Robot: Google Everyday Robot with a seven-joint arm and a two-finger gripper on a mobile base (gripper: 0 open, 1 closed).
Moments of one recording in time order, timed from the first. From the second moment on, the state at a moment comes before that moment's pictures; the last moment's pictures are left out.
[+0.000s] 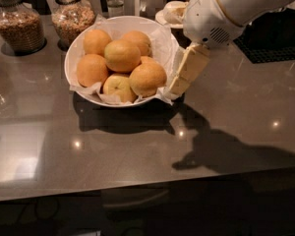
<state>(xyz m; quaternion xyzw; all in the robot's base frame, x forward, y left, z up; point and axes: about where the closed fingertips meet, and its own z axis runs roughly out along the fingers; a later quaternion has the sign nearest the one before) 0.518 -0.040 0.984 -0.68 0.65 0.09 0.33</state>
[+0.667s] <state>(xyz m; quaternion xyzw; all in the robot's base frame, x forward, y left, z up) 0.488 -0.006 0.964 -0.58 0.69 0.16 0.40</state>
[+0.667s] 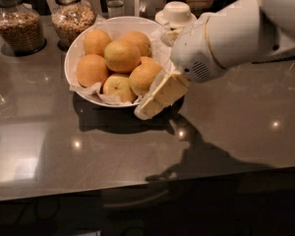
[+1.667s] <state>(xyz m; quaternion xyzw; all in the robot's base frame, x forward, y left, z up) 0.519 0.014 0.946 -0.37 0.75 0.19 0.51</state>
